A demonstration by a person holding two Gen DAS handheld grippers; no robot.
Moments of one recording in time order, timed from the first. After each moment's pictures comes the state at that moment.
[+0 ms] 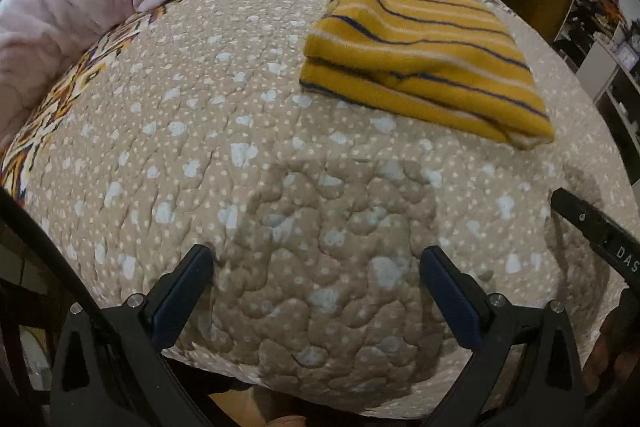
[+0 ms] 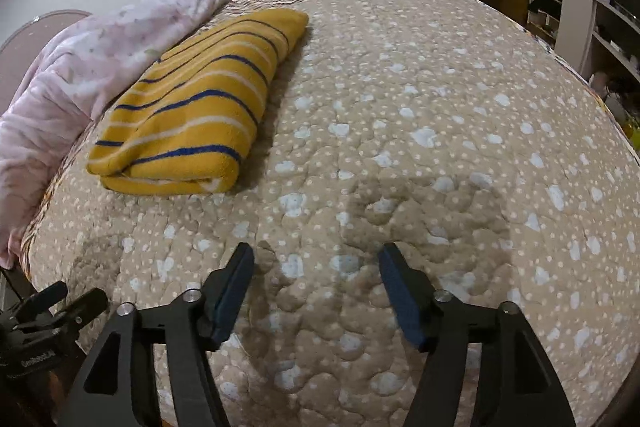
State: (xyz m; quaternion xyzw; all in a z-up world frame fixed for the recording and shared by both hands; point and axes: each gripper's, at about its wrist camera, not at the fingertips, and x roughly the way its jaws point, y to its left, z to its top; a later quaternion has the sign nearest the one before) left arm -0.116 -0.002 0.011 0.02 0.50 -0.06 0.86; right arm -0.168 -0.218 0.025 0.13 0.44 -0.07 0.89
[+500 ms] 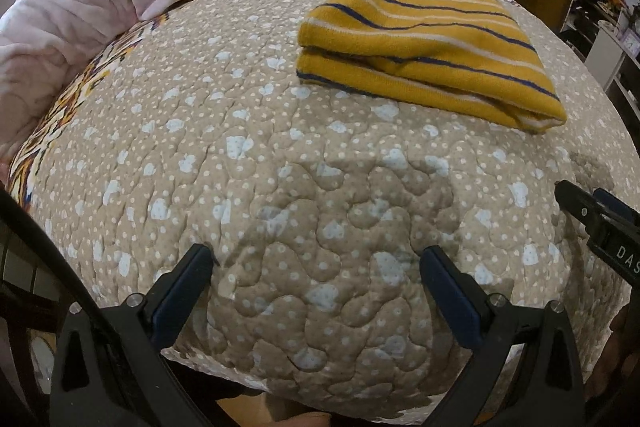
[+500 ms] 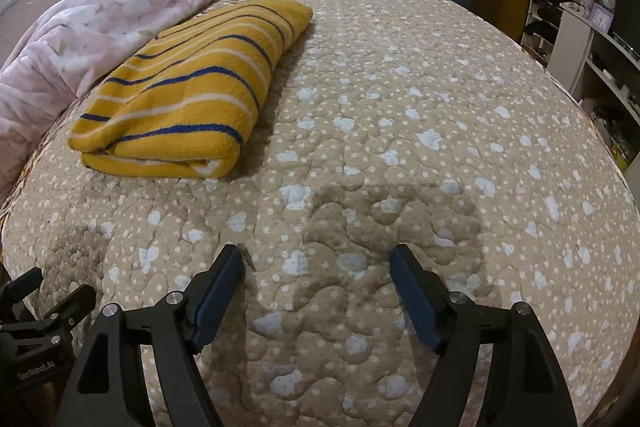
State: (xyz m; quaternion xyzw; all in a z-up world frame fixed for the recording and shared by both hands) left arm -0.120 -0.010 0.004 0.04 0.49 -0.05 0.87; right arm -0.164 -0.203 0.019 0.08 0.44 -0.10 0.89
